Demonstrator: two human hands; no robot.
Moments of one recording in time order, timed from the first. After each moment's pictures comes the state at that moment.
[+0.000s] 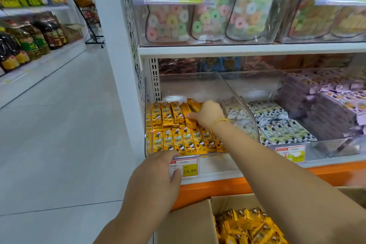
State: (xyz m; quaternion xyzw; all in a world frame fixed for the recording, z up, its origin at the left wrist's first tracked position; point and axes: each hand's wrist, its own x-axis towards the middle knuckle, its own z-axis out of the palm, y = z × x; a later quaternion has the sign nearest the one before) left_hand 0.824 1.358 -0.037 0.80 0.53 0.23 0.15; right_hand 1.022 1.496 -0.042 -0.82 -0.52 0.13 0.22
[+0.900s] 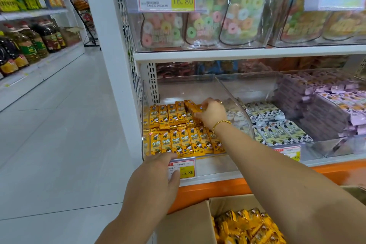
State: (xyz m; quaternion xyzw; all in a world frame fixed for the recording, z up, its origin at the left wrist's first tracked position) left_hand 0.828 1.358 -0.034 0.80 0.54 0.21 0.16; right_hand 1.042 1.497 -0.048 -0.78 -0.53 0.10 0.31
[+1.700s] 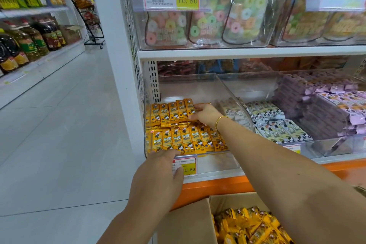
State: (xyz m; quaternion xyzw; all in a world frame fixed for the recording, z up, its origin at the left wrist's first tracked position) left_hand 0.831 1.359 -0.036 0.80 0.54 0.21 0.16; right_hand 1.039 1.506 -0.054 -0.72 -0.50 0.35 0.33
